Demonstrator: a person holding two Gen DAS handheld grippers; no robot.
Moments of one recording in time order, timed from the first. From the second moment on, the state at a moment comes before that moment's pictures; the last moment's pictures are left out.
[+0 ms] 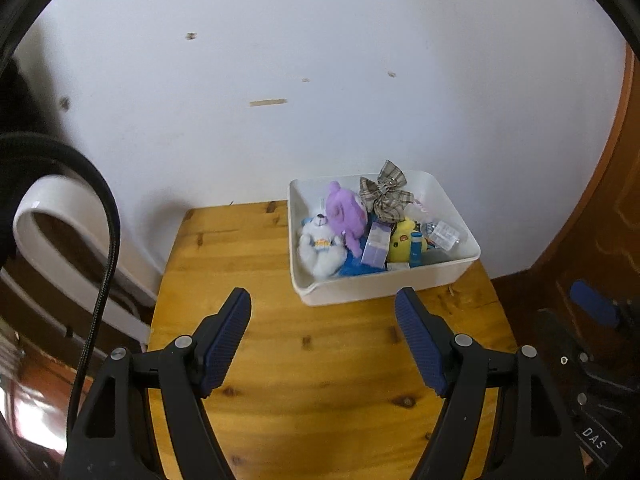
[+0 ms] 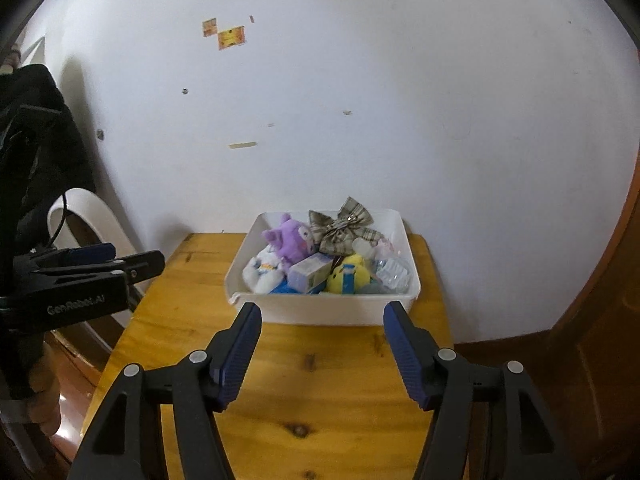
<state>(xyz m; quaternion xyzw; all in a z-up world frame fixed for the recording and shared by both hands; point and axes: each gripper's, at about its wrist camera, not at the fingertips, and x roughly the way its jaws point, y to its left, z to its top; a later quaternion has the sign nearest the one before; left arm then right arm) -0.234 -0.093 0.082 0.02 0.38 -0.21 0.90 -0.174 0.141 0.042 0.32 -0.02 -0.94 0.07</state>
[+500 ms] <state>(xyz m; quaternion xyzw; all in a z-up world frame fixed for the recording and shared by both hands) -0.341 -0.035 0.072 -0.01 0.37 -0.17 0.91 -0.076 0.128 0.035 0.36 -0.06 -0.93 0.05</state>
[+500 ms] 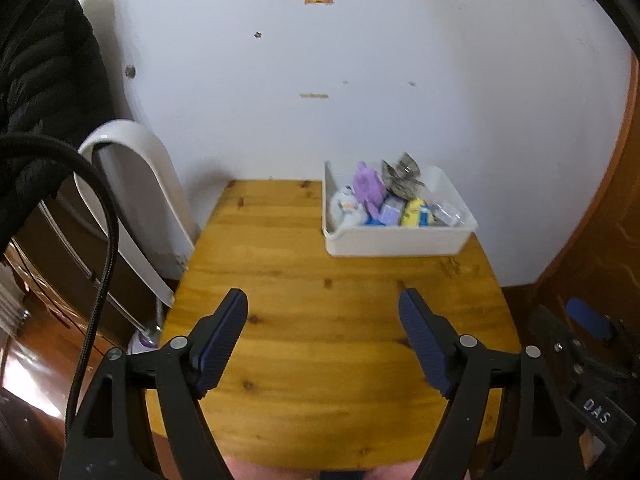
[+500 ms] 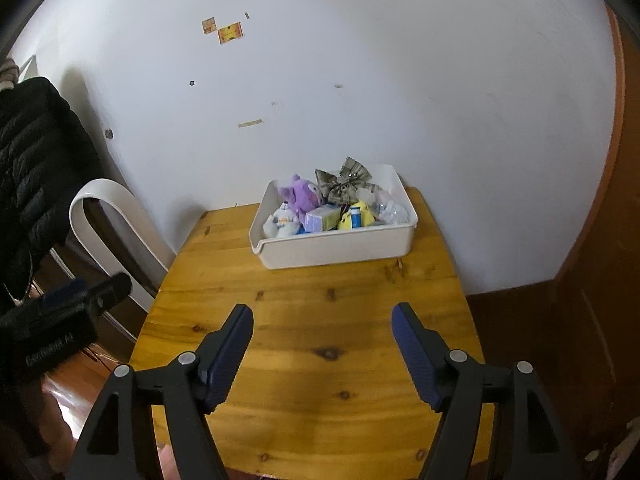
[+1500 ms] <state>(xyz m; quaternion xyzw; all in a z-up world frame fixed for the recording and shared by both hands) -0.365 -0.026 0.034 -0.02 0.43 -0.18 0.89 -0.039 0.096 0.031 0.37 -0.07 -0.93 0.03</state>
